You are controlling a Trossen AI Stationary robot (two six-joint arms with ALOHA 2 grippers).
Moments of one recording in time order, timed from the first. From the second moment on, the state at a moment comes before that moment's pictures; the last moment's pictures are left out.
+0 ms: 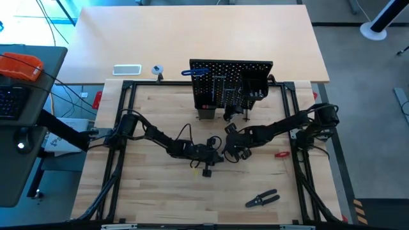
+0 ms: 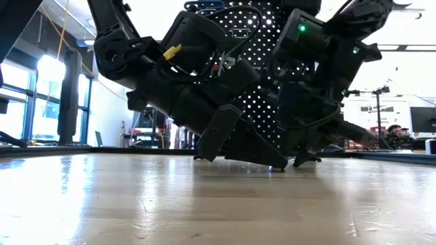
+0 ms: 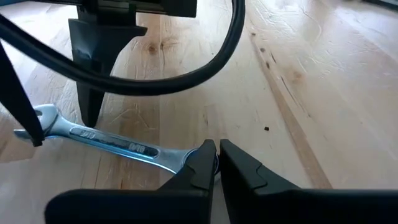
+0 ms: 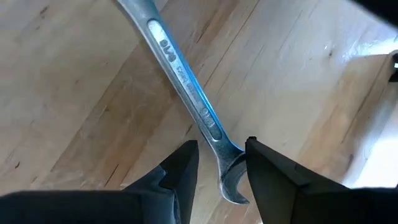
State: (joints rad) left arm -0.18 2.17 1.01 0.60 -0.11 0.09; right arm 0.10 1.72 0.81 -0.25 0.26 -0.63
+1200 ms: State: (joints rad) left arm -0.19 2.17 1.01 0.60 -0.11 0.11; right arm 0.11 1.78 0.86 -0.31 0.24 -0.61
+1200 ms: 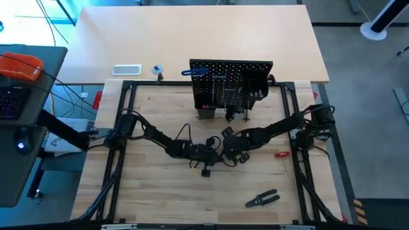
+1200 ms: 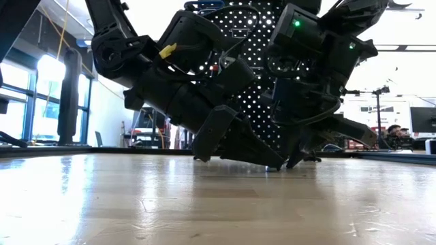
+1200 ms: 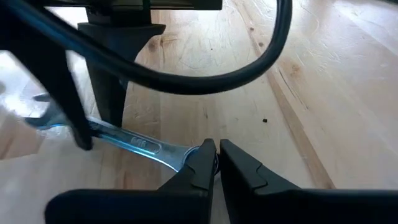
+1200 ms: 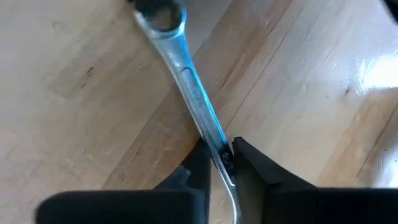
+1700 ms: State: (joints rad) left arm -0.19 2.07 1.00 0.53 -0.12 0.17; right arm 0.17 1.79 0.93 -0.43 0.35 -0.51
